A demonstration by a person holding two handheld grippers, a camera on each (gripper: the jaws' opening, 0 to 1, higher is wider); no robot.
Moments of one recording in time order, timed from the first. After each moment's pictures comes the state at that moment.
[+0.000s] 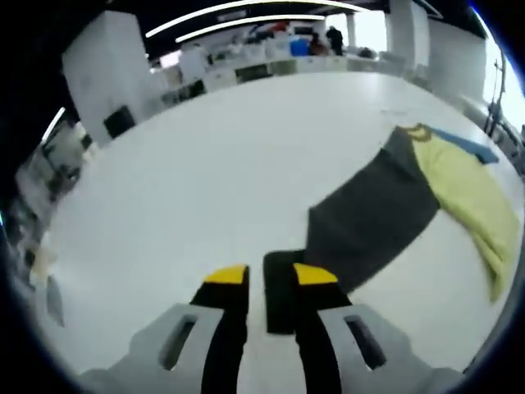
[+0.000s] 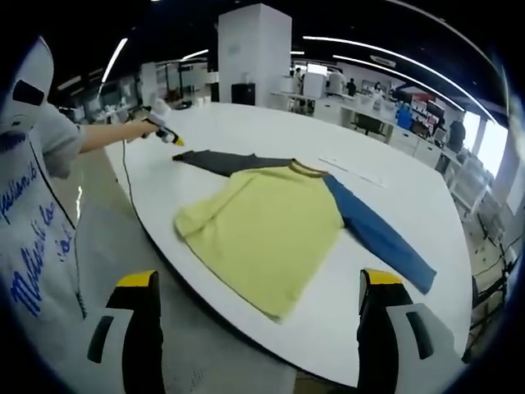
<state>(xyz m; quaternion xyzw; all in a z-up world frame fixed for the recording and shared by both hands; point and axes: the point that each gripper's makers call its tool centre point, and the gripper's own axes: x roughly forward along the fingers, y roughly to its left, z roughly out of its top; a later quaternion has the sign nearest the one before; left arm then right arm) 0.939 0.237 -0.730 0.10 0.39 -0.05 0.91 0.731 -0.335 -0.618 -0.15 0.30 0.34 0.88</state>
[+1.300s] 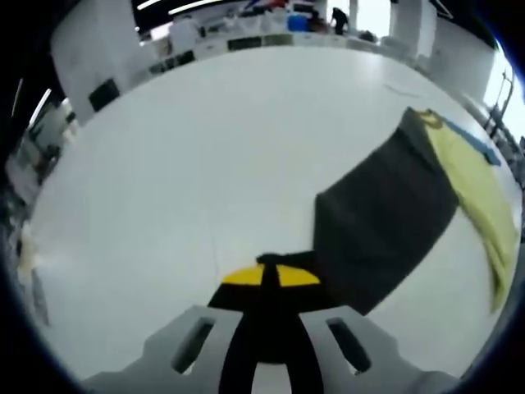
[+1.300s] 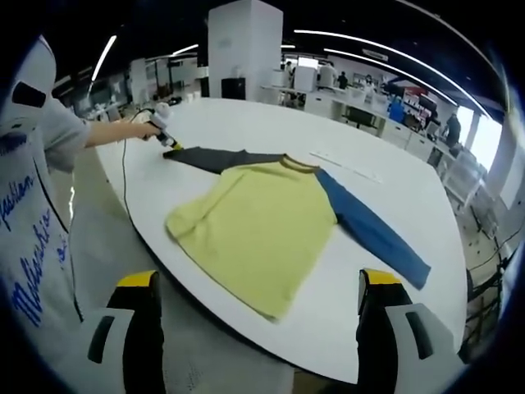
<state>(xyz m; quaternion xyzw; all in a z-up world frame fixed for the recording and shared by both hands) 0.961 0.241 -0.776 0.09 0.44 -0.06 0.89 0.741 -0.335 -0.617 -0.15 0.32 0.32 0.88</state>
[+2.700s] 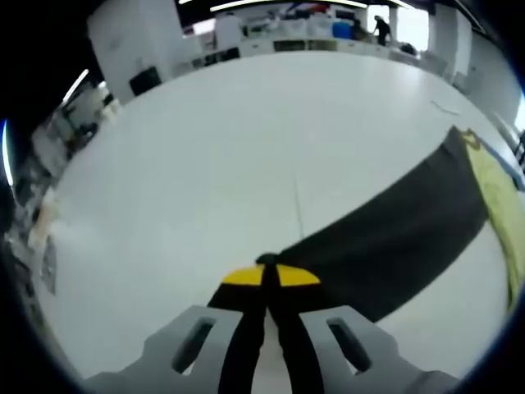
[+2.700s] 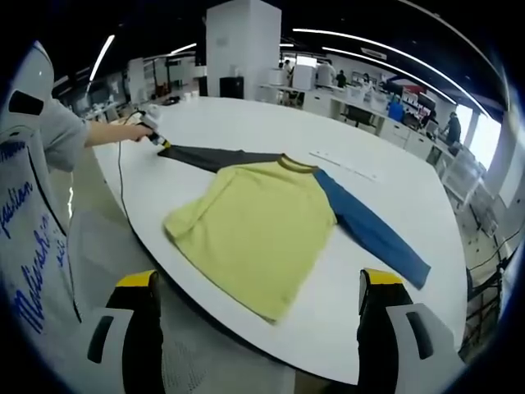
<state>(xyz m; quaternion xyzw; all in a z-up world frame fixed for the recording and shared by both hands) 0.948 0.304 -0.775 0.06 0.43 0.03 0.90 0.743 -0.330 -0.617 -0.15 0.32 0.31 0.88</state>
